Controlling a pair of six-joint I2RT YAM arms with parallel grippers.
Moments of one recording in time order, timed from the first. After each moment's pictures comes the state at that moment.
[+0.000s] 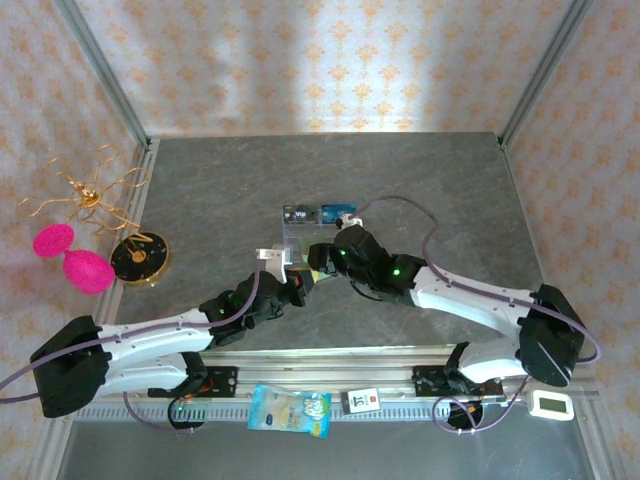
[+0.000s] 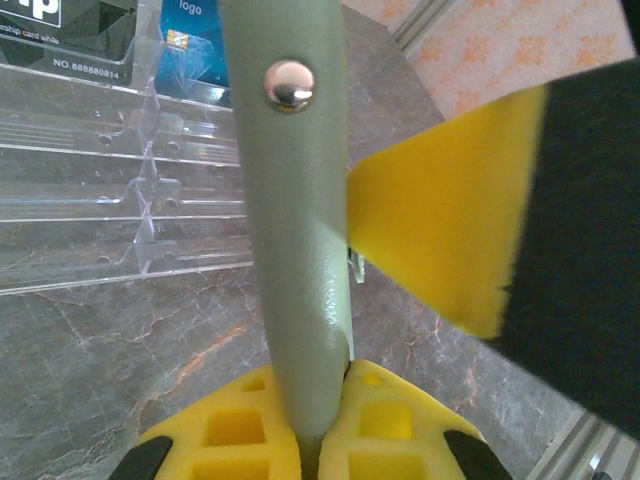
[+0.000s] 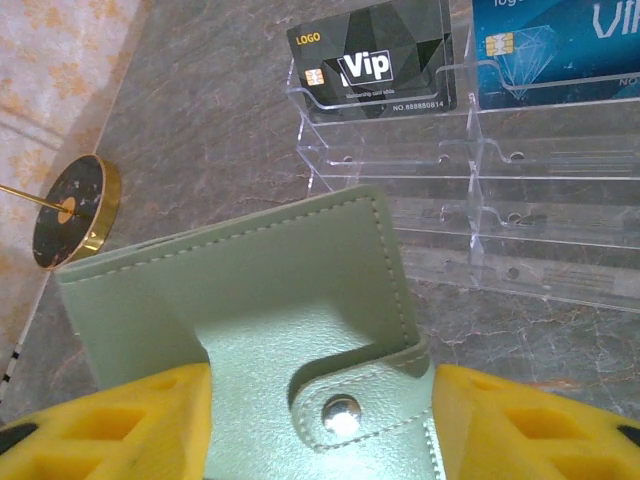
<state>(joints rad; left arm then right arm) -0.94 1.06 0.39 0.31 -0.24 -0.78 0.95 1.33 0.89 -0.20 0.16 0.79</state>
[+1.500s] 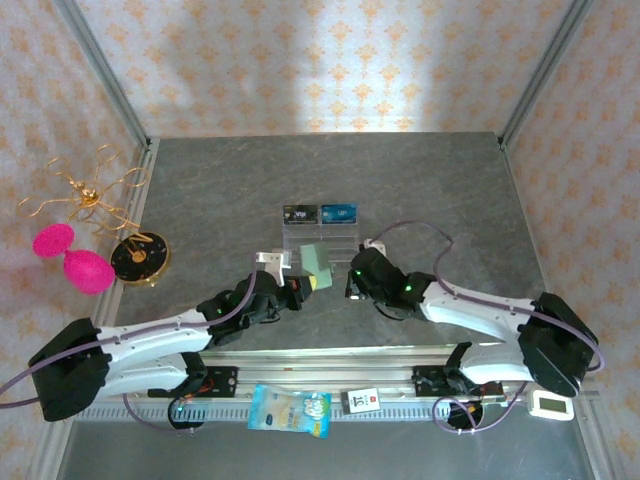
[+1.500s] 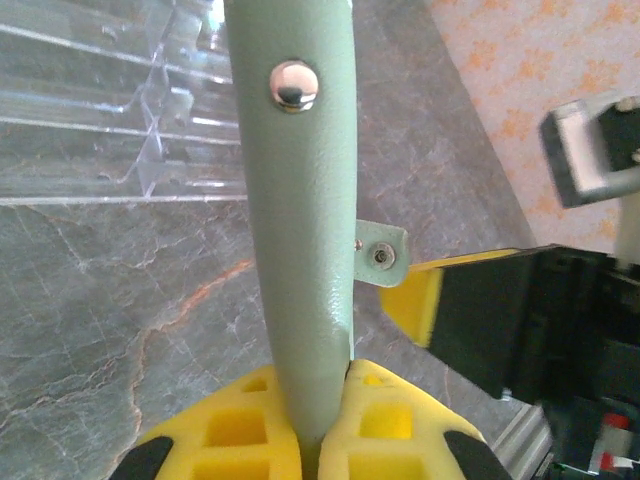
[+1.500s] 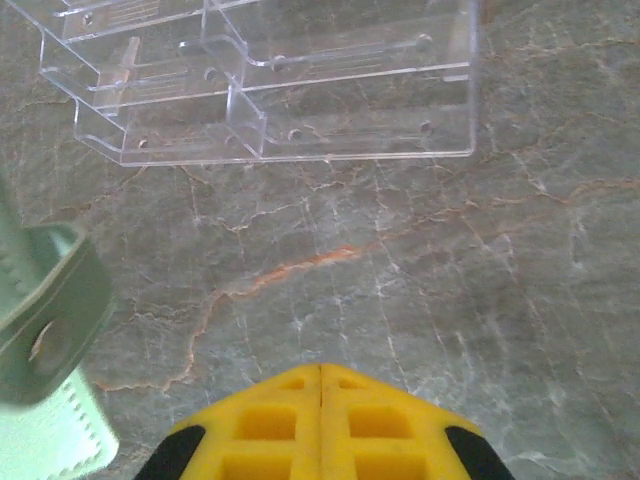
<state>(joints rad) -0.89 1.08 0.36 0.27 -0.10 -0.86 0.89 1.23 0.62 -0.25 0.16 0.82</state>
